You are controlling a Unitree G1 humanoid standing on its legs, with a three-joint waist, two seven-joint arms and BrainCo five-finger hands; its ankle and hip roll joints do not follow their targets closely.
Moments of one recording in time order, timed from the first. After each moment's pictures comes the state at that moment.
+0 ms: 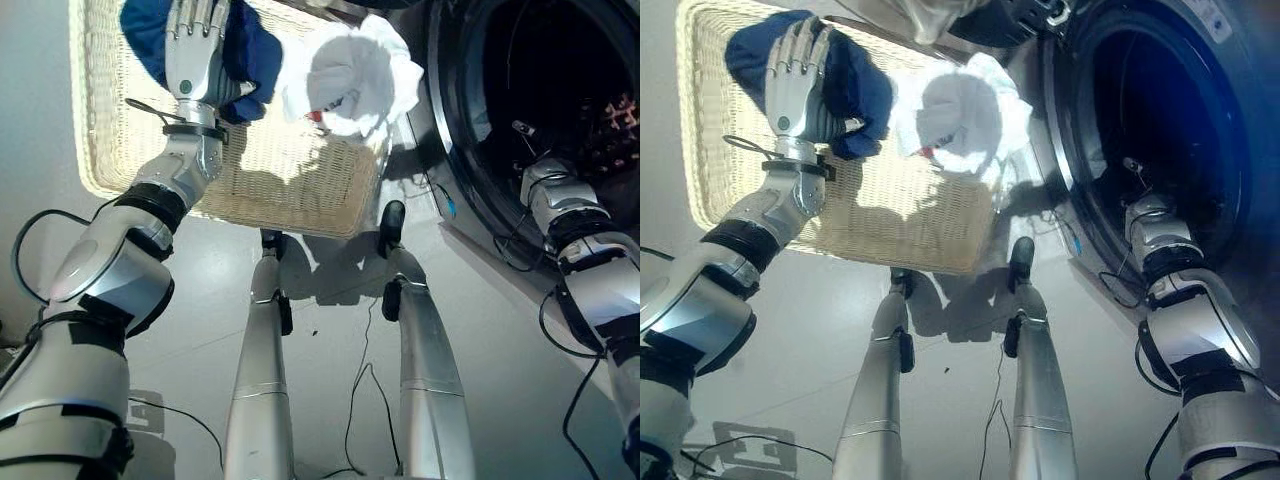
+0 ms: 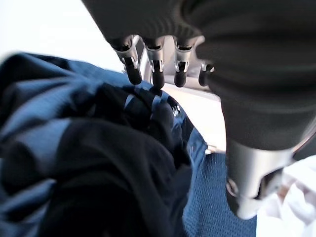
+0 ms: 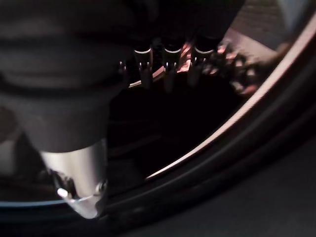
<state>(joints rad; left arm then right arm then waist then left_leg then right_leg) -1.42 0.66 -0.85 1.11 0.33 -0.12 0.89 -1.23 -0.68 0.45 1.18 0.54 0.04 -0.61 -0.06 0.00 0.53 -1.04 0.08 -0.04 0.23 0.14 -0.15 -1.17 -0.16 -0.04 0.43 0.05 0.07</state>
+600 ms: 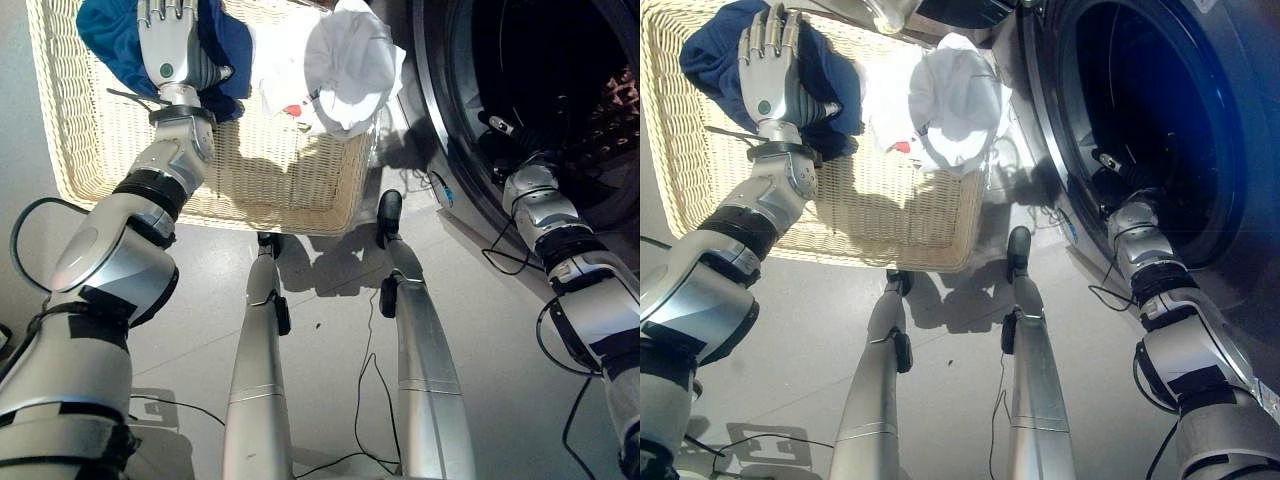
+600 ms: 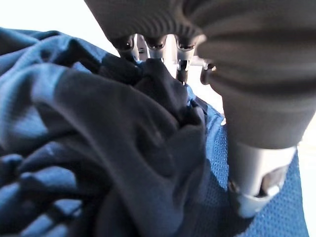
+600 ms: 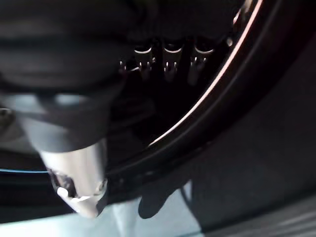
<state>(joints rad) -1.46 0.65 -0.78 1.14 0.21 0.02 0.81 -1.11 -0.67 0.45 0.90 0.52 -0.11 -0.67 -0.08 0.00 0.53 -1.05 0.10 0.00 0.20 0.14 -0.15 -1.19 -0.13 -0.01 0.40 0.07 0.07</state>
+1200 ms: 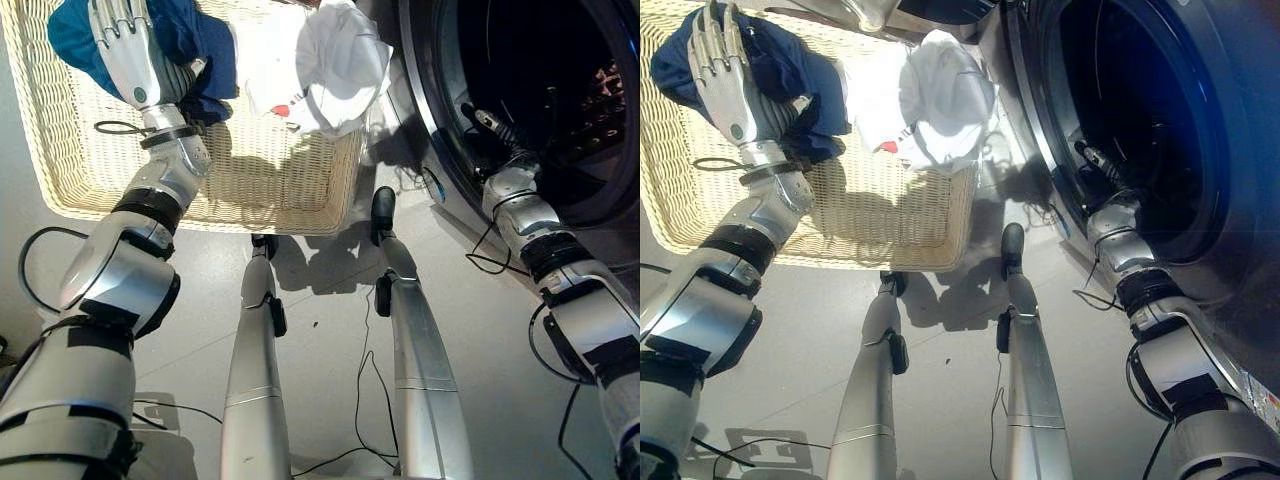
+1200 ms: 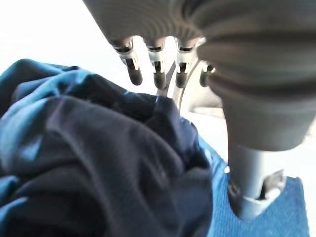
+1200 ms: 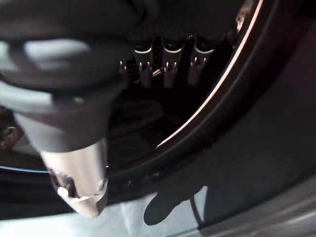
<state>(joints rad) -1.36 0.63 -0.62 1.16 0.29 -0.14 1.18 -1.07 -0.64 0.45 0.83 0.46 -0.11 -0.77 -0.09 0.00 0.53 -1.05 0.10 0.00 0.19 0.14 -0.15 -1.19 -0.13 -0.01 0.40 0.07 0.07</state>
